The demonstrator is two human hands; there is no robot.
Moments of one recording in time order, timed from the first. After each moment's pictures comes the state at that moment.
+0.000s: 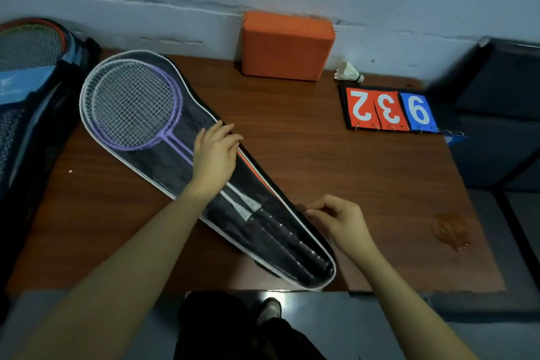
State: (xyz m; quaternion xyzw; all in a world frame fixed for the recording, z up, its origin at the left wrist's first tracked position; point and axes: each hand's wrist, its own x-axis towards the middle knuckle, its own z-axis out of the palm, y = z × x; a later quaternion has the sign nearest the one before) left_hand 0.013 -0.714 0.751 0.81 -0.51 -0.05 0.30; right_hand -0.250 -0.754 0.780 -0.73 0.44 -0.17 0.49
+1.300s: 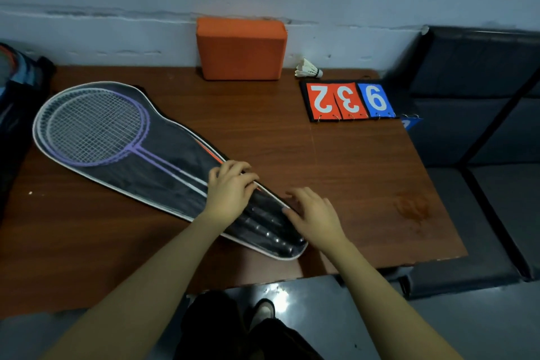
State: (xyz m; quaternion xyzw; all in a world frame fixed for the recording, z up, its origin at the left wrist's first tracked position) left_hand -0.089 -0.713 0.736 0.76 -0.61 -0.07 0.21; right_hand -0.286 -0.759 0.749 -0.87 0.43 -0.07 0.22
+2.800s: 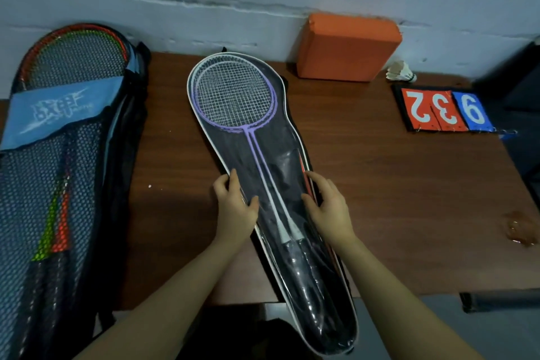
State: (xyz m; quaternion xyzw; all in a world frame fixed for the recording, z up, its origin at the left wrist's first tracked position) left_hand 0.092 -0.596 0.719 0.81 -0.35 -0.23 0.41; right_hand -0.070 -0.692 0.738 -0.80 0.48 -0.16 0.33
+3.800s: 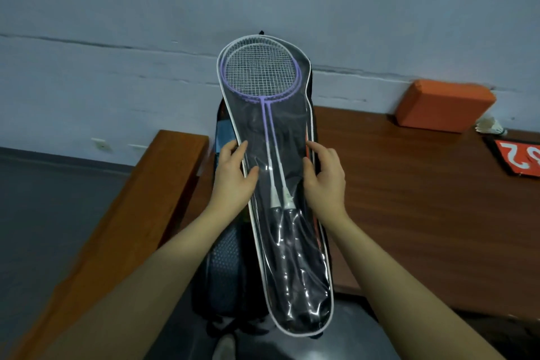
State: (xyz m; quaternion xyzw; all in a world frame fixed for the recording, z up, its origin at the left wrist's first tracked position) left_hand 0.310 -0.378 0.854 0.79 -0.37 -0.12 0.48; right_hand 0.178 -0.484 0.850 -0.79 0.36 -0.38 0.33
